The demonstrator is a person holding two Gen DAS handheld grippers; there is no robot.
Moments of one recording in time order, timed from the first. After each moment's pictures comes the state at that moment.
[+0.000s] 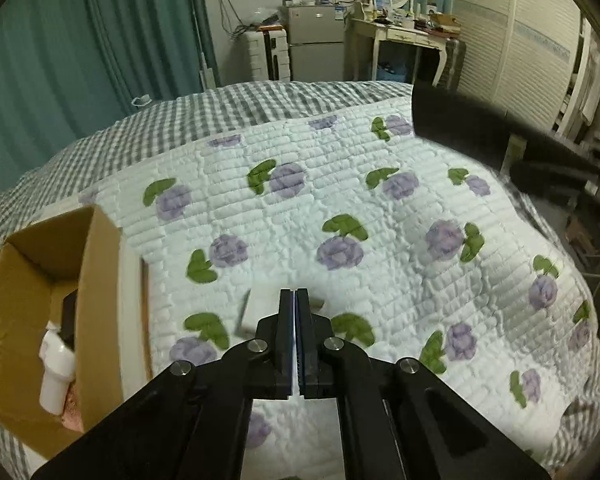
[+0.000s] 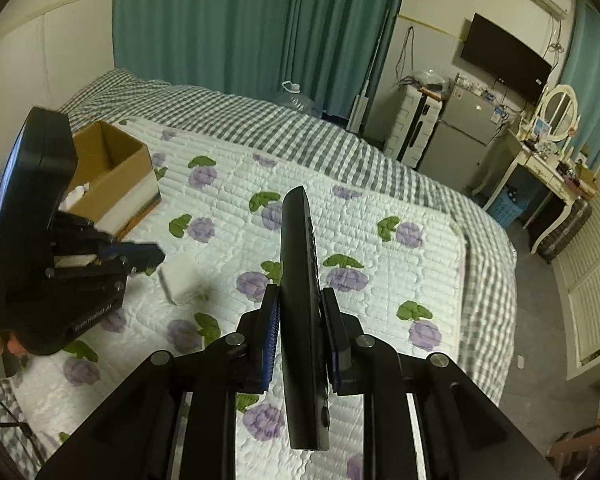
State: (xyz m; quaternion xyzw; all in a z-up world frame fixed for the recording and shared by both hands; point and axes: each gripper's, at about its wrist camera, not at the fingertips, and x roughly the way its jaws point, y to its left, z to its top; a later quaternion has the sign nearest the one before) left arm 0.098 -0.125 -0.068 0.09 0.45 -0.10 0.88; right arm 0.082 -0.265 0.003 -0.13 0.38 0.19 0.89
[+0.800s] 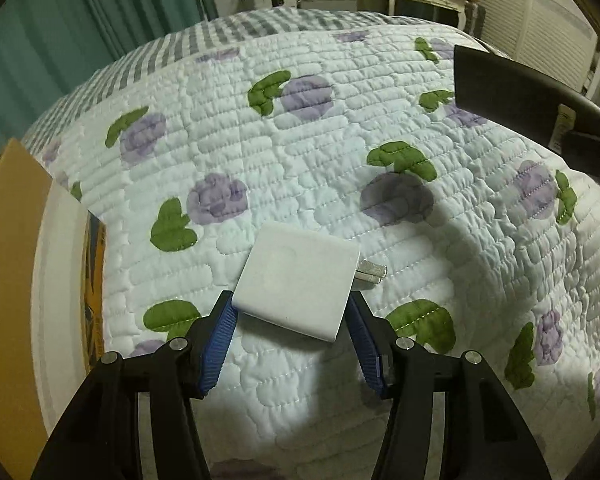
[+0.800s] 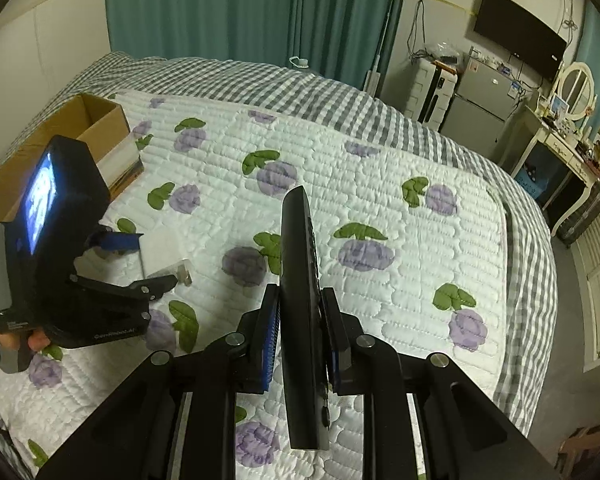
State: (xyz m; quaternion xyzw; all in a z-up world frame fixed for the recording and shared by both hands) left arm 0.142 -0.125 -0.157 0.12 0.50 -0.07 0.85; right arm 0.127 -0.270 -0.078 -0.11 0.43 0.21 0.87
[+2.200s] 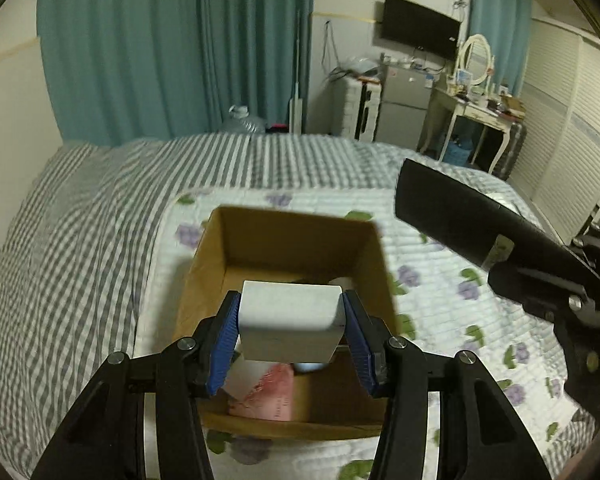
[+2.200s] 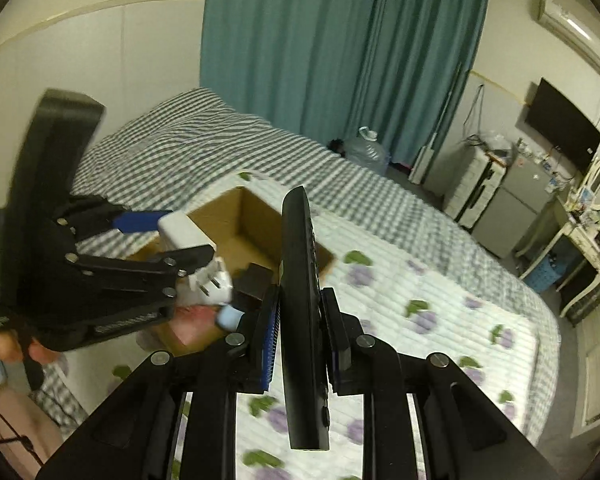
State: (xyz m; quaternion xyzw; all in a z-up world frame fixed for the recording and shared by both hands) left arm 0.065 0.107 0.001 -0.01 0.39 -0.01 0.92; right arm 0.042 -0.018 0.070 -0.15 0.34 0.29 0.88
